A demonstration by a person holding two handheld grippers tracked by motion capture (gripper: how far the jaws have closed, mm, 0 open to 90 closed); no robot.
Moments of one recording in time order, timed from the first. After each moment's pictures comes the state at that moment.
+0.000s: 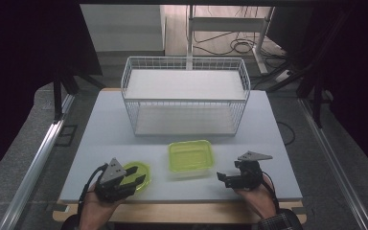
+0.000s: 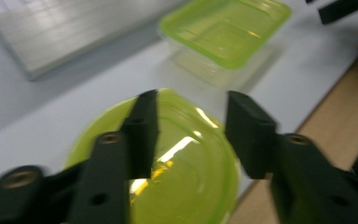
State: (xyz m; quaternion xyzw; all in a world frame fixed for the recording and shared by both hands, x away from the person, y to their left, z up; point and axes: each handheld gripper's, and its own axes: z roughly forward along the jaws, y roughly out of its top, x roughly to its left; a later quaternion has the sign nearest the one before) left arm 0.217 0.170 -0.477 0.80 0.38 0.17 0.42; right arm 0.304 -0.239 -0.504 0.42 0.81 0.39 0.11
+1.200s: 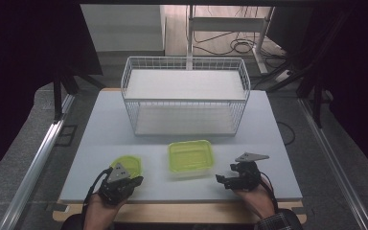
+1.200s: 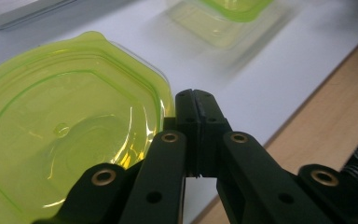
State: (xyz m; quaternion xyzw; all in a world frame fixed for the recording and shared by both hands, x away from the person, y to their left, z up) left arm 0.224 0.174 -0.501 0.81 0.42 0.14 0.38; right arm 0.306 -0.237 -0.510 0.41 0.82 0.38 0.09
